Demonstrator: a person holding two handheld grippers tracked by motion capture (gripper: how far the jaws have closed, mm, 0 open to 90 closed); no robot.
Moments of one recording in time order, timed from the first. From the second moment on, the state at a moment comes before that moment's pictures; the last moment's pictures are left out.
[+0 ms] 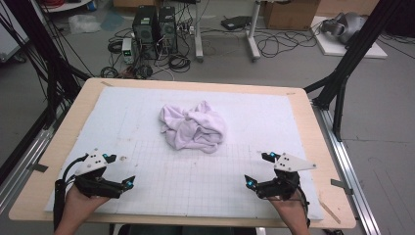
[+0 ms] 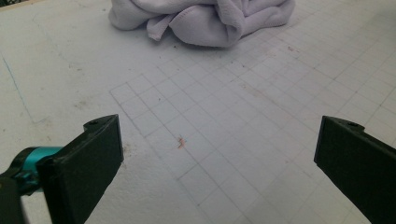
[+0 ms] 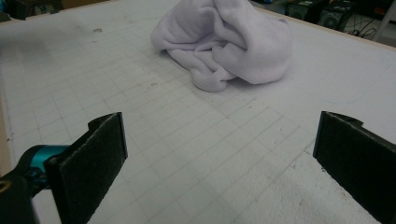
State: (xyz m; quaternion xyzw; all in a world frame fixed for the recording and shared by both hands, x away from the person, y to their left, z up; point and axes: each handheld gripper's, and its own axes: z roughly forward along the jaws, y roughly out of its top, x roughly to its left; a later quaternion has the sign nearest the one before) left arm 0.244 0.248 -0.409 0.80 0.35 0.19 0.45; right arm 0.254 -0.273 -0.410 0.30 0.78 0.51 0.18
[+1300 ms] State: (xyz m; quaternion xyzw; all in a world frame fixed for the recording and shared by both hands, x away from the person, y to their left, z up) left arm 0.337 0.187 -0.372 0.80 0.30 0.15 0.49; right arm 0.354 -0.205 -0.366 0.22 0.83 0.50 0.14
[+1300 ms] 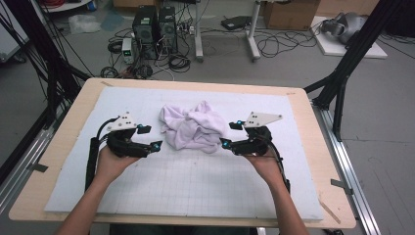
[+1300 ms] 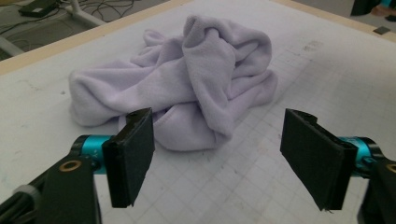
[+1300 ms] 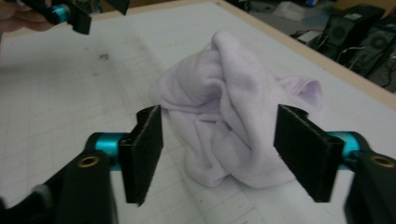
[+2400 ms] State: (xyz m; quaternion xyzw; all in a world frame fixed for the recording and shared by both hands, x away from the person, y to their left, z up) left arm 0.352 0.168 -0.381 0.82 0.28 0.16 0.47; right arm 0.367 -0.176 -0.399 0.20 0.86 0.46 0.11
